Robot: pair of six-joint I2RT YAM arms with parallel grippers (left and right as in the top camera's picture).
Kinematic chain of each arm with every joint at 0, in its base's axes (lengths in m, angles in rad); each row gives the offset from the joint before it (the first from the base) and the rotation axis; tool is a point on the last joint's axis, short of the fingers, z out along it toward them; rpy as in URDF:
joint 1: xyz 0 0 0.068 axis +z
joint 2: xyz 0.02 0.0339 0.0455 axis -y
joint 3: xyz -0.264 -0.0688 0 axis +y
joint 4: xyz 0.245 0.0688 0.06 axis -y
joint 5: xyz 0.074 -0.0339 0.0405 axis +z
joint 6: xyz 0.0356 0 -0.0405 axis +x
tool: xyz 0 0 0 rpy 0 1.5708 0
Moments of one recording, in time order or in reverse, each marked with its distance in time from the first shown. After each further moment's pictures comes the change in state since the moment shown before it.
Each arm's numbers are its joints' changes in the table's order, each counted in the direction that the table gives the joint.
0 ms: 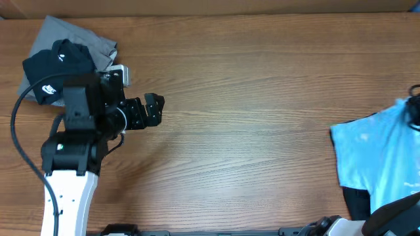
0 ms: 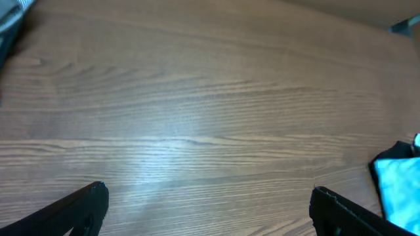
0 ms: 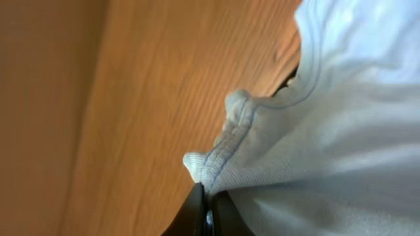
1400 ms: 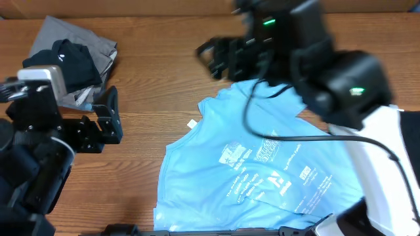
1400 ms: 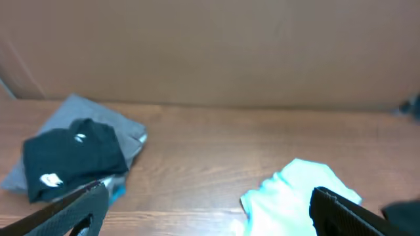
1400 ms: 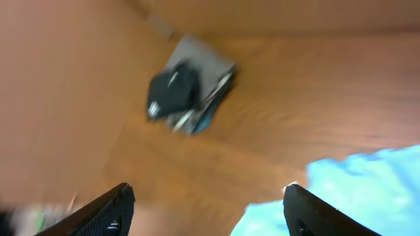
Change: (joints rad) left arm 0.000 0.118 -0.626 -0.347 0.227 0.106; right arm 1.300 -0.127 -0.959 -0.385 -0.145 -0.011
